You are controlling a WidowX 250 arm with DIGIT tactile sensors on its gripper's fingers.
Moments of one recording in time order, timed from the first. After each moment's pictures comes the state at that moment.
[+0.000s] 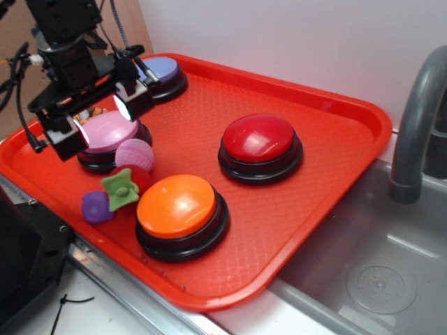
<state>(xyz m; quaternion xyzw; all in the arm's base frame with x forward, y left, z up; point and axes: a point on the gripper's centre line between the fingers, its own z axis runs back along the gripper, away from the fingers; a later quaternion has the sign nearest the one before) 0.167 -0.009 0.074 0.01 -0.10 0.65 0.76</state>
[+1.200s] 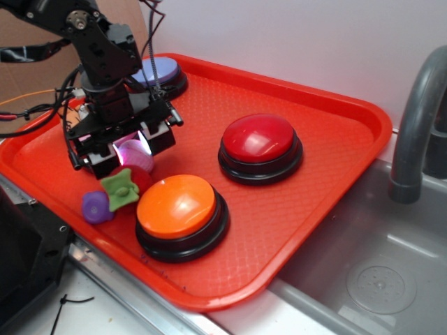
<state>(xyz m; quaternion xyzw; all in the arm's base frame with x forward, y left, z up) 0.182 -0.009 0.034 0.03 -0.09 0.60 0.79</state>
